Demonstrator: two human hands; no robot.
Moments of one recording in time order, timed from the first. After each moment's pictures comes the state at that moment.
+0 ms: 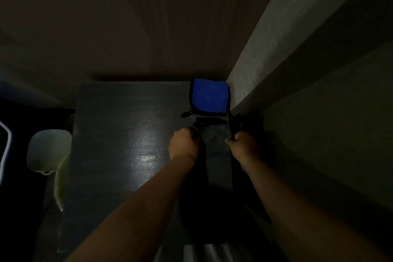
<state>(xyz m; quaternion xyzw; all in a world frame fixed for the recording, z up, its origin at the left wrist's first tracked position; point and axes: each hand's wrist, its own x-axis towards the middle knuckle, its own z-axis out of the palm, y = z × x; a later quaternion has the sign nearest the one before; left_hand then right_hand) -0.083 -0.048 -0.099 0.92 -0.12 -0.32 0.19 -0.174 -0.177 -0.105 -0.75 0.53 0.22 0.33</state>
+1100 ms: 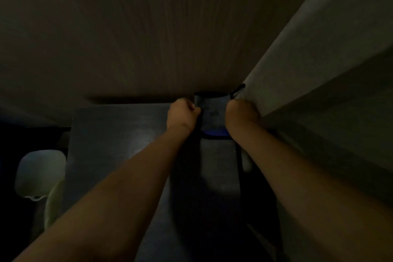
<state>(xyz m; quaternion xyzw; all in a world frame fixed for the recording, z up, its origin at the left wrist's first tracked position) 0.034 -0.104 -0.080 0.89 -0.11 -0.29 0.34 -0.039 -0.216 -0.045 -0.86 0.43 0.27 0.11</state>
